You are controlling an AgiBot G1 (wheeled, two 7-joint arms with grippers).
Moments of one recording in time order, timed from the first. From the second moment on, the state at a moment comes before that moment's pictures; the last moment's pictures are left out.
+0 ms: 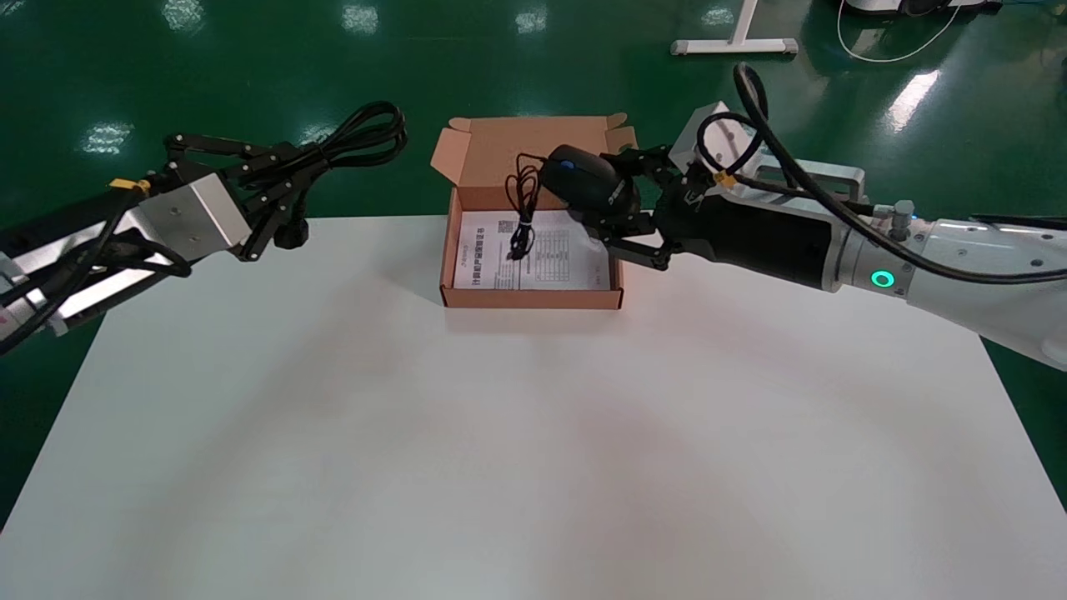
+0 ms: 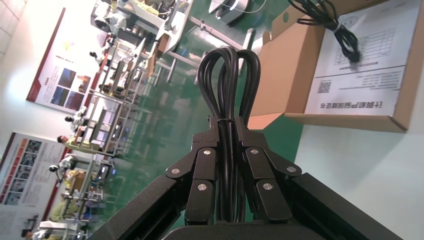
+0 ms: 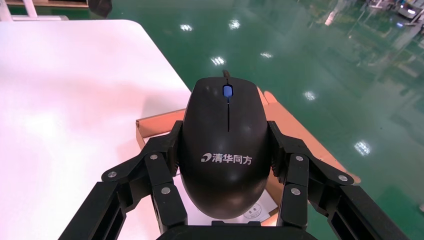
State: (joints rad) left arm -1.02 0.71 0.22 -1.33 1.26 0.70 0.54; right arm 1.42 -1.06 -0.44 0.76 -1.25 -1.03 -0.12
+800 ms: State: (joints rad) left arm -1.12 0.78 0.28 -1.34 1.36 0.71 0.62; right arm 1.50 -1.22 -0.46 0.38 -1.28 -1.02 -0.38
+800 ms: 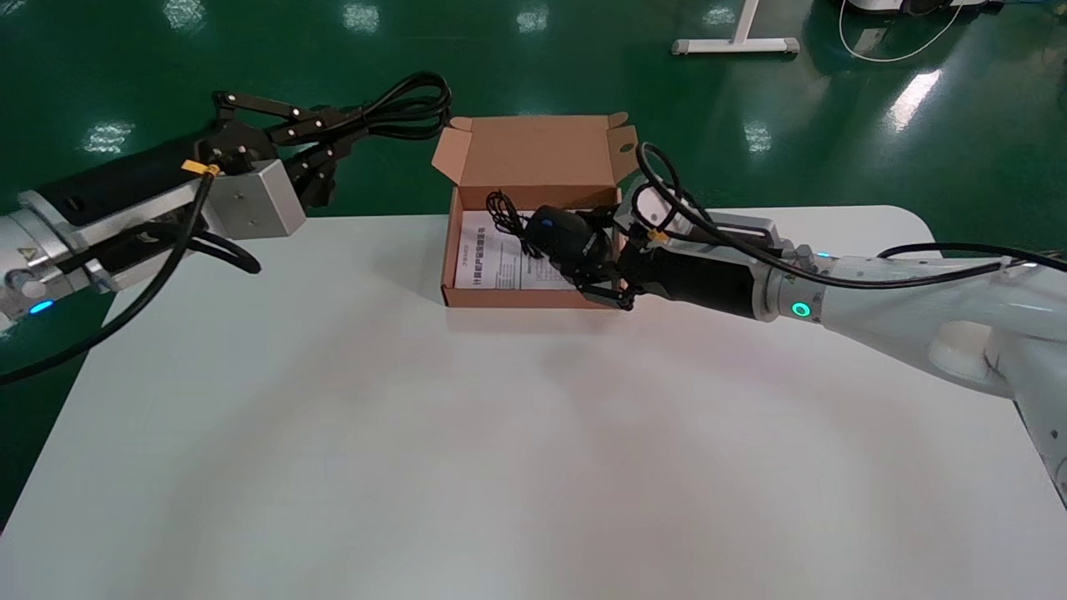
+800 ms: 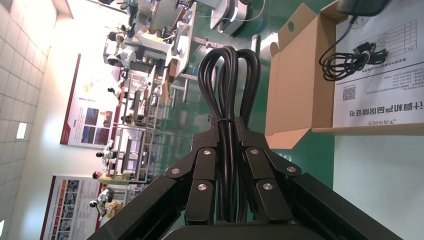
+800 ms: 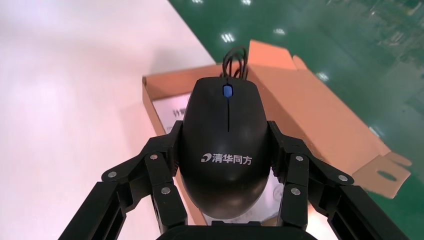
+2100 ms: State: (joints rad) left arm -1.27 1.04 0.38 -1.17 1.40 0.74 0.83; right arm 1.61 -1.20 -0.41 0.04 -1.21 -1.09 -0.65
